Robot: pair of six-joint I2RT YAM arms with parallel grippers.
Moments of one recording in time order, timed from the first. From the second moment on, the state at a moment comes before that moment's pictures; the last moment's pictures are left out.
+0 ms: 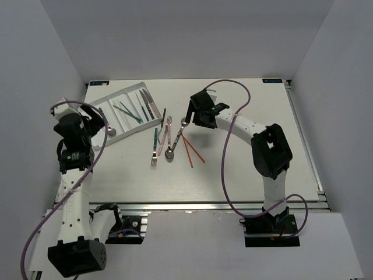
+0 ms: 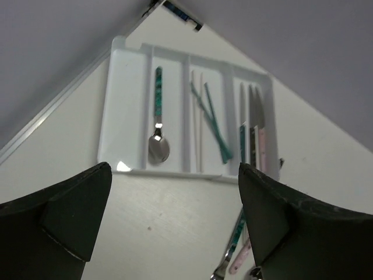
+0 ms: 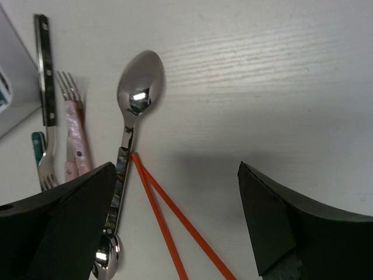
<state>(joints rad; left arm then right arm) 0.18 0.93 1.00 -0.37 -0.18 -0.42 0.66 1.99 1.60 -0.46 0.25 0.68</state>
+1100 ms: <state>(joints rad) 0.11 0.89 0.79 -0.38 -0.05 -0.41 0.79 2.41 2.00 -0.58 0.50 0.84</state>
